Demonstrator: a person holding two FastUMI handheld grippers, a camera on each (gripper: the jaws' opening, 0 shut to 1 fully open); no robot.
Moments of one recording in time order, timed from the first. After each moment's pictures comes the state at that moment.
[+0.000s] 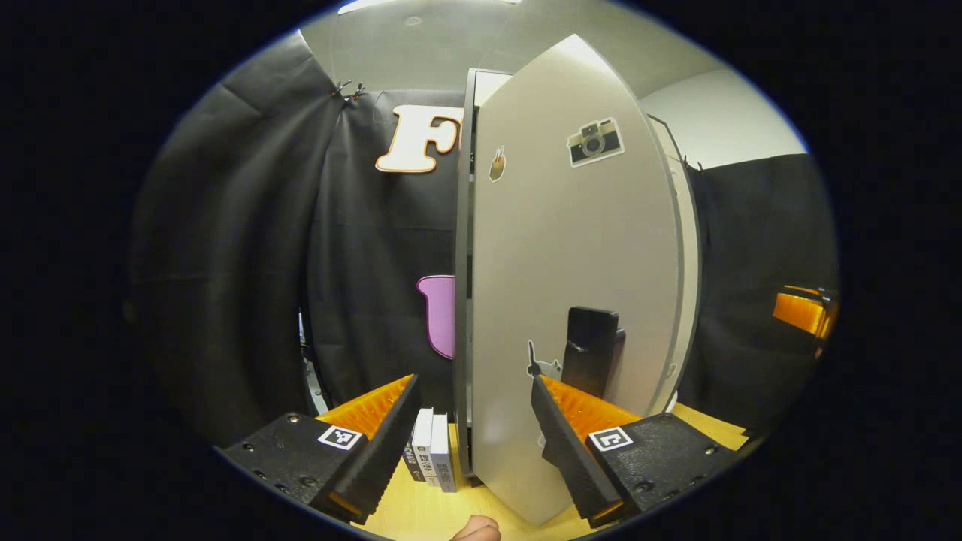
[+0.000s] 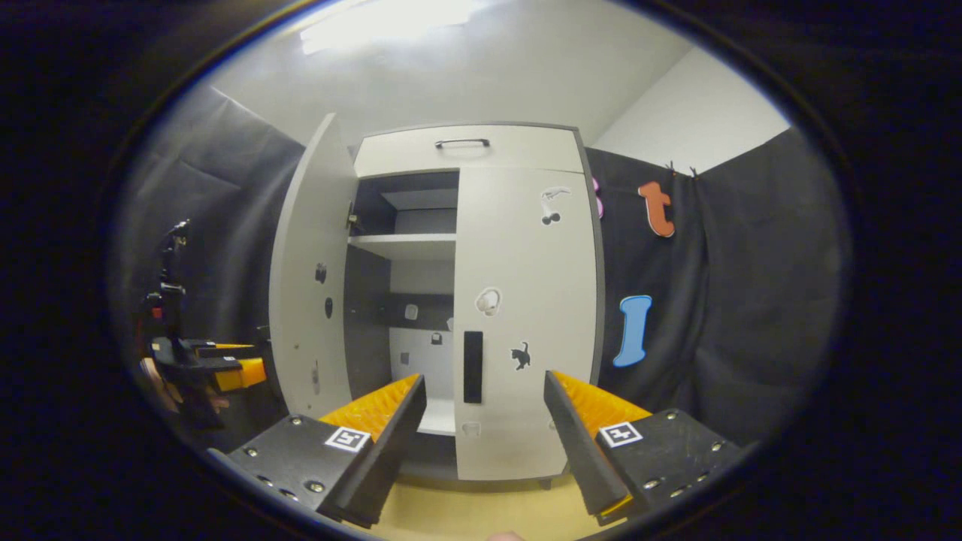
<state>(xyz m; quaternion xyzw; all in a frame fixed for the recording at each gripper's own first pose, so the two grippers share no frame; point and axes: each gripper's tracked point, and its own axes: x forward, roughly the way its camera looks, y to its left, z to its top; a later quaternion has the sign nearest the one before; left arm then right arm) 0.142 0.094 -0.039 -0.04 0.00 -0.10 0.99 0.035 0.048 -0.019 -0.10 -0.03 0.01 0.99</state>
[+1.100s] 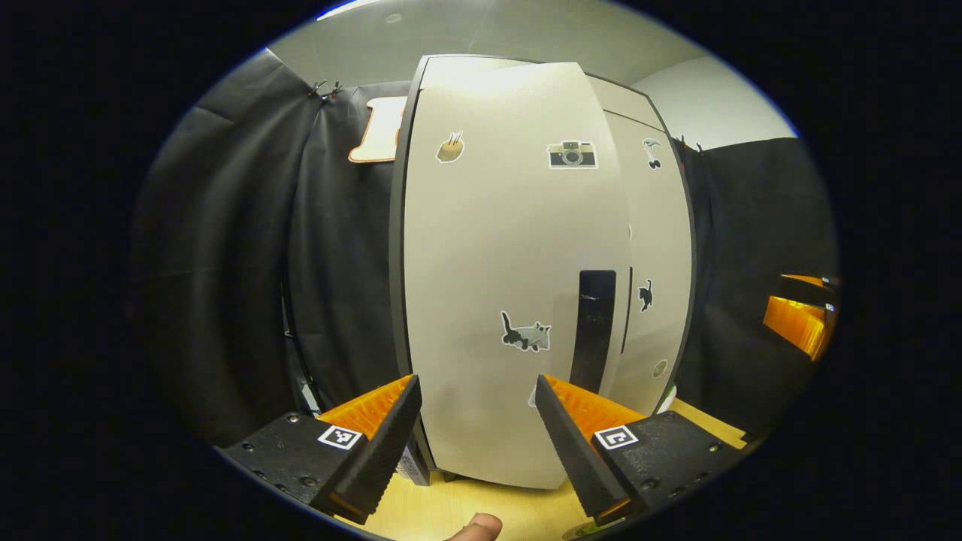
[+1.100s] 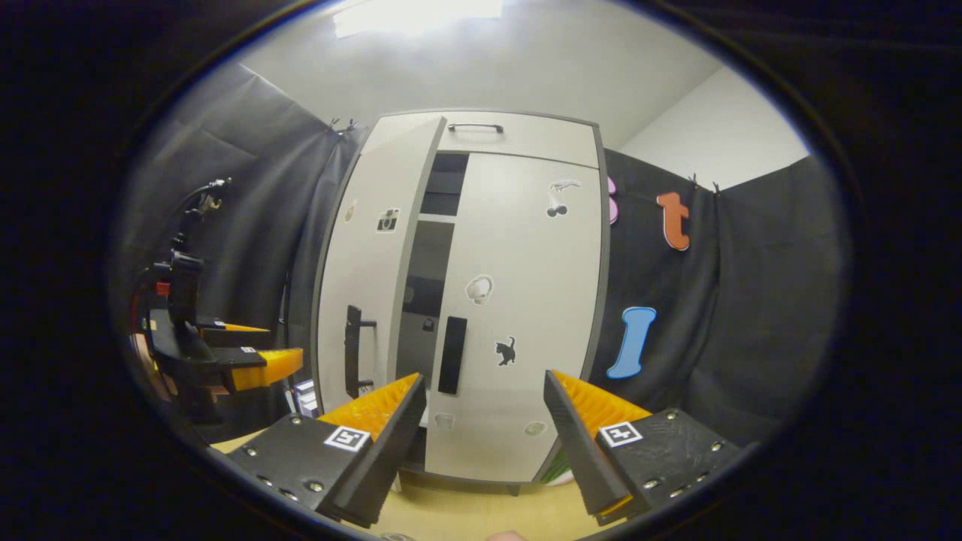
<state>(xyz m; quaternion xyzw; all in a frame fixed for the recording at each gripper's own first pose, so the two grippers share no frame) 0.144 0.003 -0.048 -0.02 0.02 -0.09 1.00 0.053 0.011 -0.028 -0.15 -0.02 0.03 0.99</state>
